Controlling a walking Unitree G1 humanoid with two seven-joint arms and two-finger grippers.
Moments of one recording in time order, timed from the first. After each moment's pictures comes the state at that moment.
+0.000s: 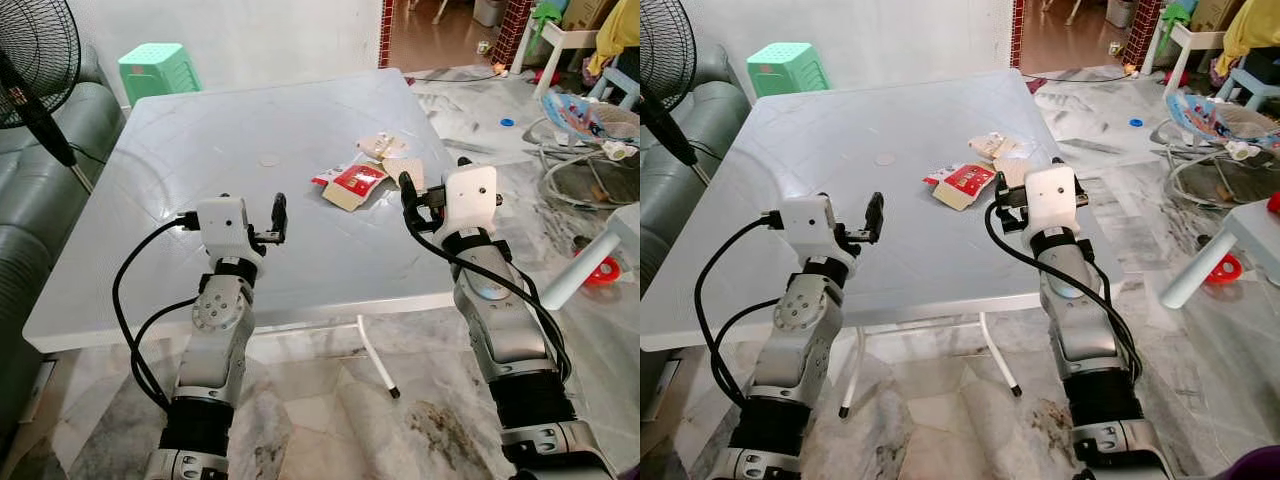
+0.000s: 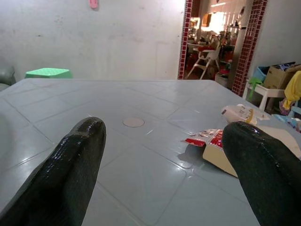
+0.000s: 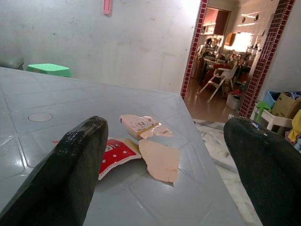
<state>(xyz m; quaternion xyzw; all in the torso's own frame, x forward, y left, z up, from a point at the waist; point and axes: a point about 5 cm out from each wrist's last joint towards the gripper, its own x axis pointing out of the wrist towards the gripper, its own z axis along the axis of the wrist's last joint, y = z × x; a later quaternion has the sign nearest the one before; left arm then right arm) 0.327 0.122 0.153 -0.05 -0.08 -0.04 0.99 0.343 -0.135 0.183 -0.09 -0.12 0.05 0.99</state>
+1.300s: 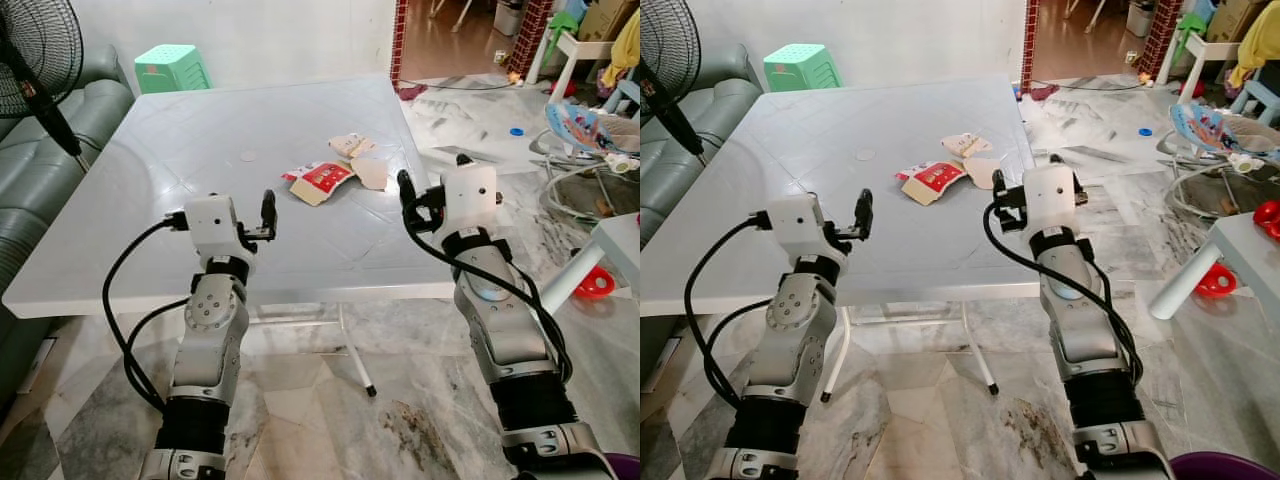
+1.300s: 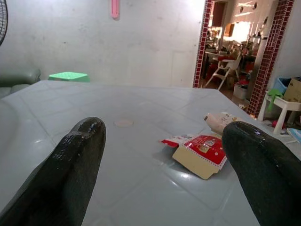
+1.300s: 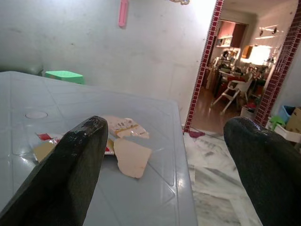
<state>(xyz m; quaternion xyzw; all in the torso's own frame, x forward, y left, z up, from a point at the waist) 0.327 0.130 0.157 -0.06 -0.09 -0.02 0.99 0.341 -0.133 0.186 -0.10 -0.13 0.07 0.98</state>
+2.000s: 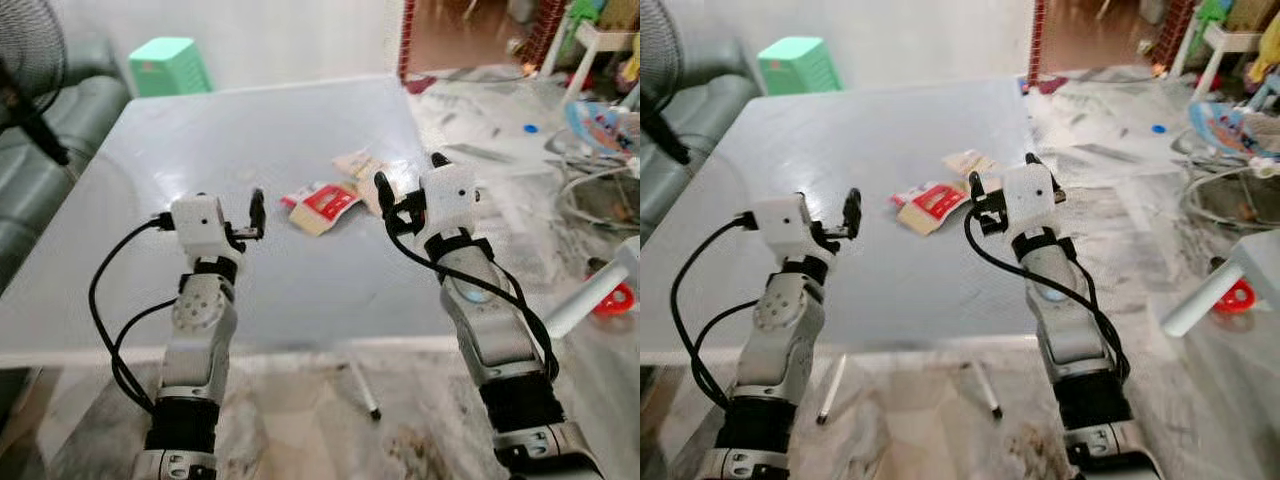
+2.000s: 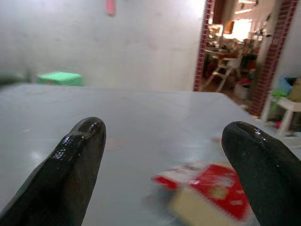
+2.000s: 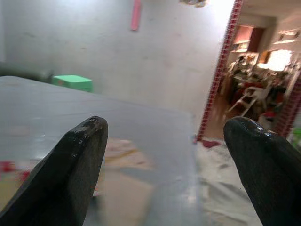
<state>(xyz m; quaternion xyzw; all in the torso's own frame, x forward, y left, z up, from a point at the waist) 0.327 0.129 0.156 -0.07 -0.09 -0.02 0.99 0.338 -0.124 0.187 -0.10 -0.15 0.10 0.98</state>
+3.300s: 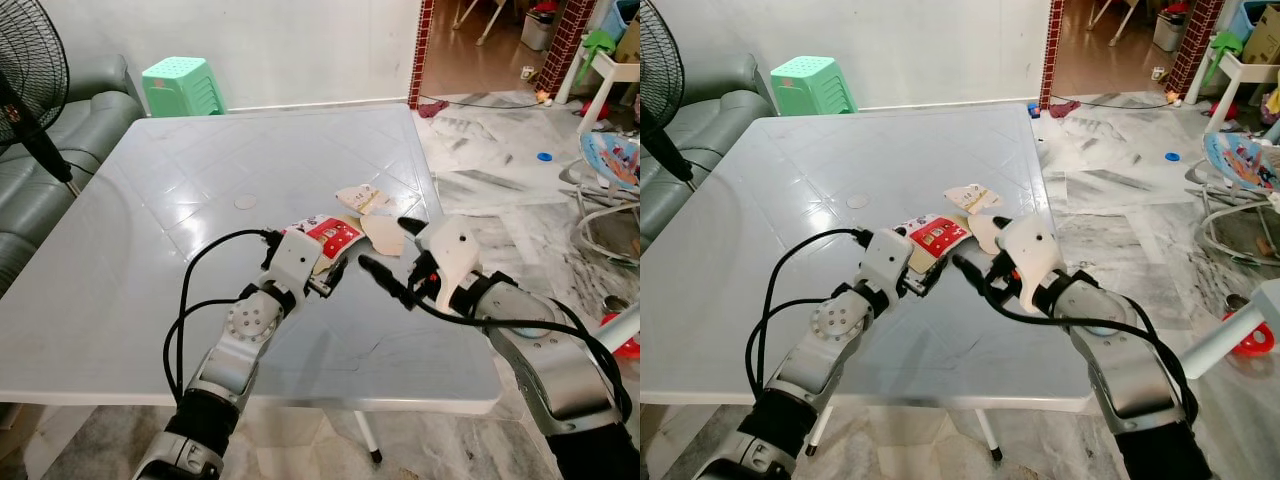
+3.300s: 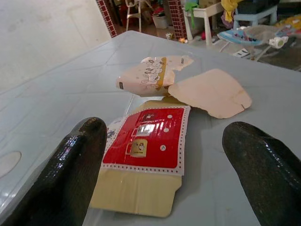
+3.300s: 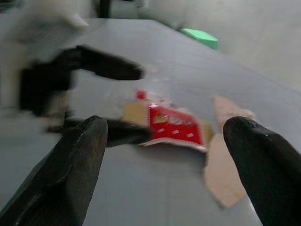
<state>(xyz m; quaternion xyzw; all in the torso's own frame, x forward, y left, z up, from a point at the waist) 0.329 0.071 0.112 0.15 0.00 -0.27 0.95 0.276 -0.134 0.164 -0.16 0.01 0.38 0.91</state>
